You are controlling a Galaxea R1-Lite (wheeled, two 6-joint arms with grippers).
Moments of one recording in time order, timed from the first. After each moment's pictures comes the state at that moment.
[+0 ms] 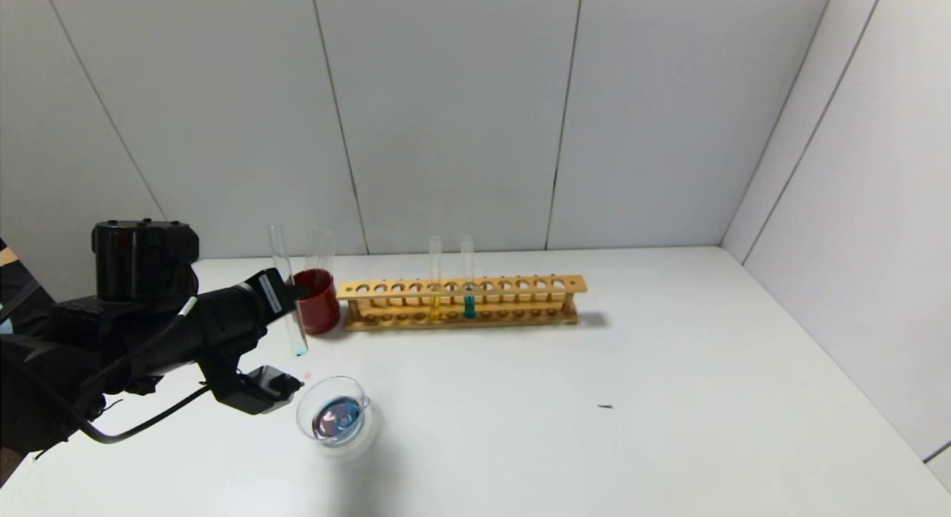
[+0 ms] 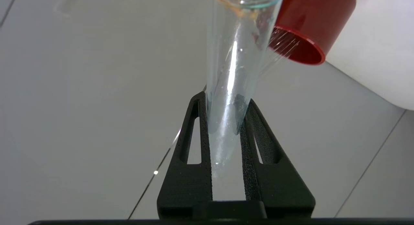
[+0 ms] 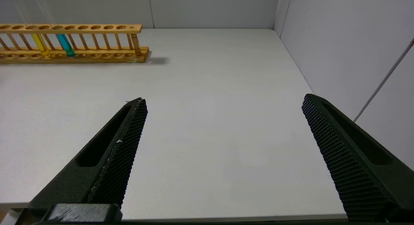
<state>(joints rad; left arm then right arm) -0.17 1.65 -0.63 -0.63 -0.11 2.54 0.00 0.00 0.00 0.00 0.01 0.00</state>
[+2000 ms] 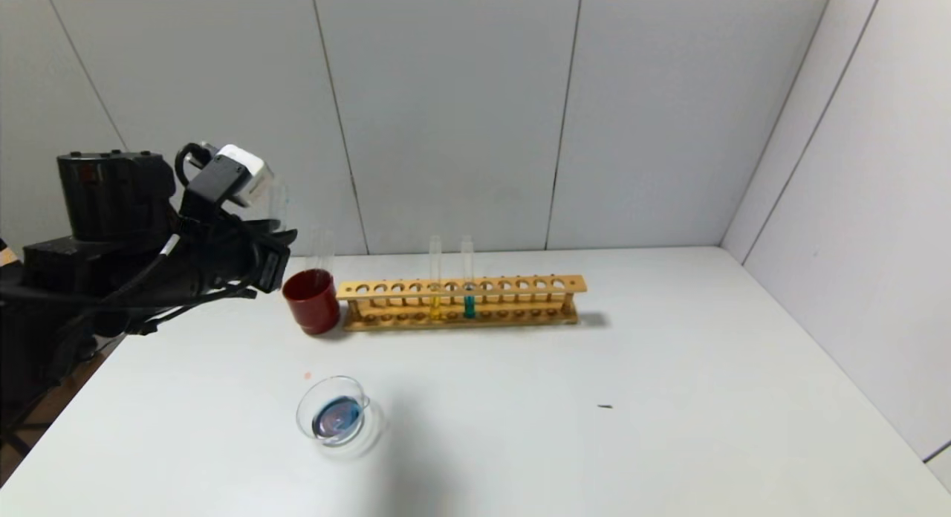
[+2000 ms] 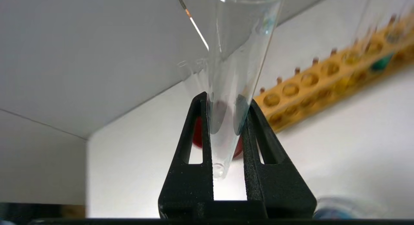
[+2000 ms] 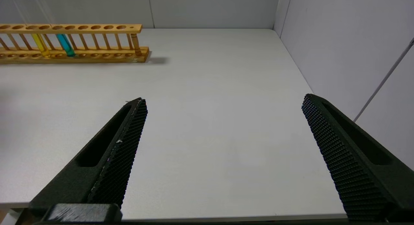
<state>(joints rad) -0.18 1.62 -0.81 -0.60 -0.01 0.35 0.00 0.00 0.00 0.00 0.01 0.00</state>
